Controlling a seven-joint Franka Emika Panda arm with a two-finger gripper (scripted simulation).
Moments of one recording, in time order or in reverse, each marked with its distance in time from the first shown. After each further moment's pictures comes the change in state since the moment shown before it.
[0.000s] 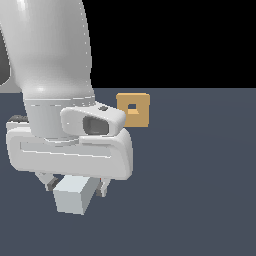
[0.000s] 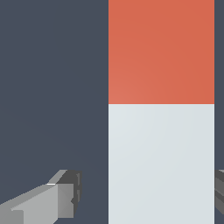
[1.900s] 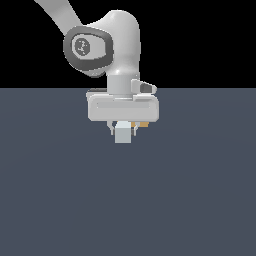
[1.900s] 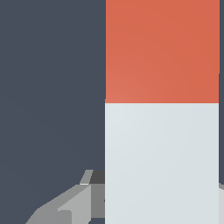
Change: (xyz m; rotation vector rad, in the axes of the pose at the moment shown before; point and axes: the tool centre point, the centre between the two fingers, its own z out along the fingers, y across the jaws) arm 0.190 0.055 -0.038 0.001 -0.001 -0.099
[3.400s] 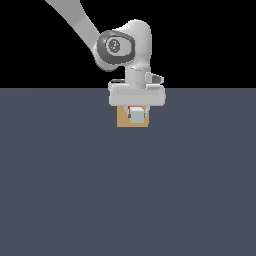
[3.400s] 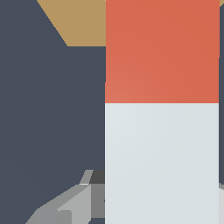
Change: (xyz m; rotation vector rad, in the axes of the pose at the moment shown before) arm 0.113 0.043 -0.027 -0.001 0.001 -0.063
